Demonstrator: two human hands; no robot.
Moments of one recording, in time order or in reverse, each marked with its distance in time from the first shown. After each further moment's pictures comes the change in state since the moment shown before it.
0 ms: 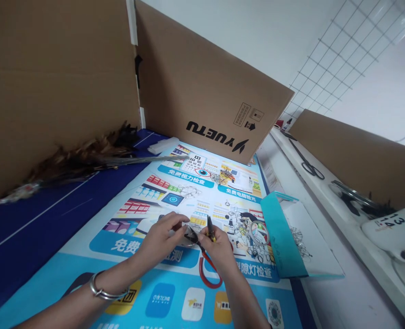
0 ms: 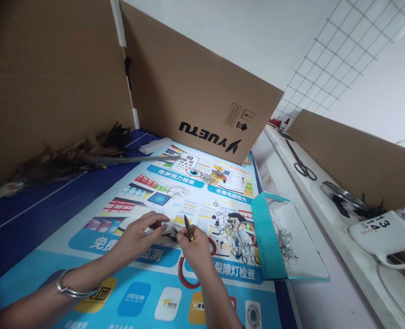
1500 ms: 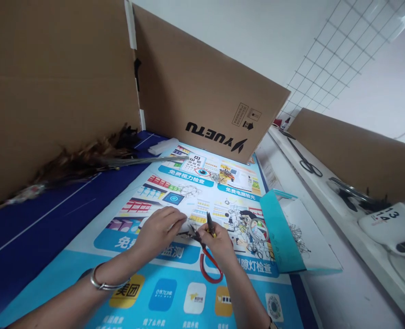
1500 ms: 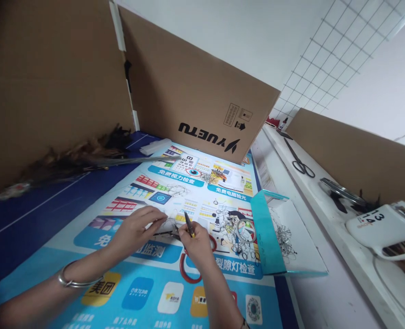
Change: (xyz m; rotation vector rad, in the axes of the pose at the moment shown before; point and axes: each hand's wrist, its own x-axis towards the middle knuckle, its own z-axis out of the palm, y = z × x) left_hand 0.006 -0.012 -0.011 0.287 0.093 0.337; right_hand 0.000 0.004 -0.004 -0.109 0.002 -0.039
